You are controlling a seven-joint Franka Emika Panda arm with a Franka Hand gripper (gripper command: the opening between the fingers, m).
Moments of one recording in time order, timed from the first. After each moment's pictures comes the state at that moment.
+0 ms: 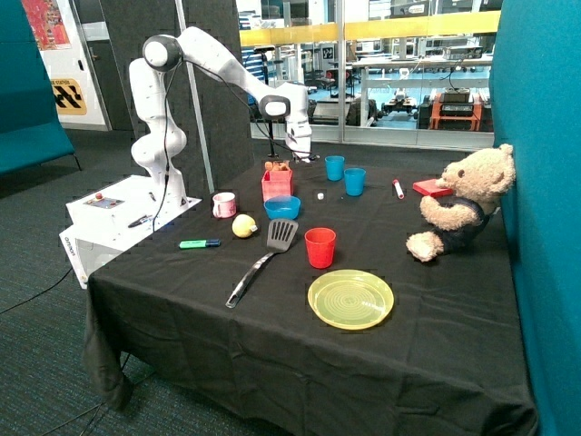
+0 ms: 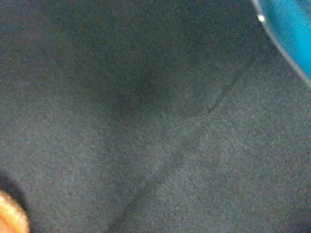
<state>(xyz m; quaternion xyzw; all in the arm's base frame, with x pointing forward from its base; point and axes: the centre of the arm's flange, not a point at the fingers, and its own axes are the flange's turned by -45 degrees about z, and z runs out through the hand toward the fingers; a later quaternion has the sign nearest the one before) 0.450 0.249 0.347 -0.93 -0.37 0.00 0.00</state>
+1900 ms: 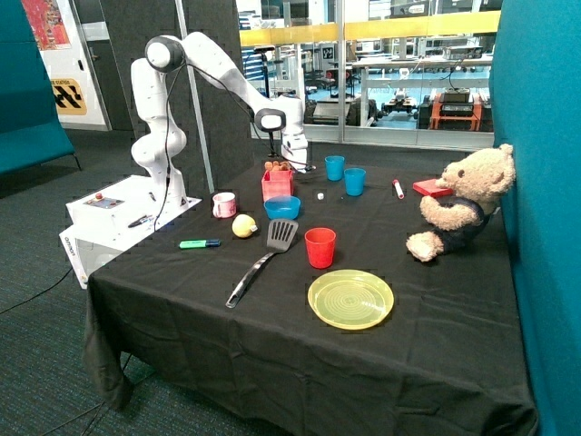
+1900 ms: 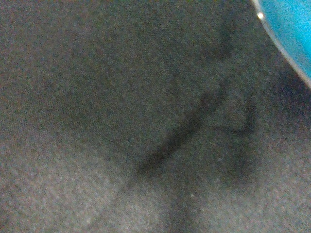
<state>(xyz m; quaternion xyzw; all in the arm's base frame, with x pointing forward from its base) 0.437 0.240 0.306 -0.92 -0.39 0.00 0.00</state>
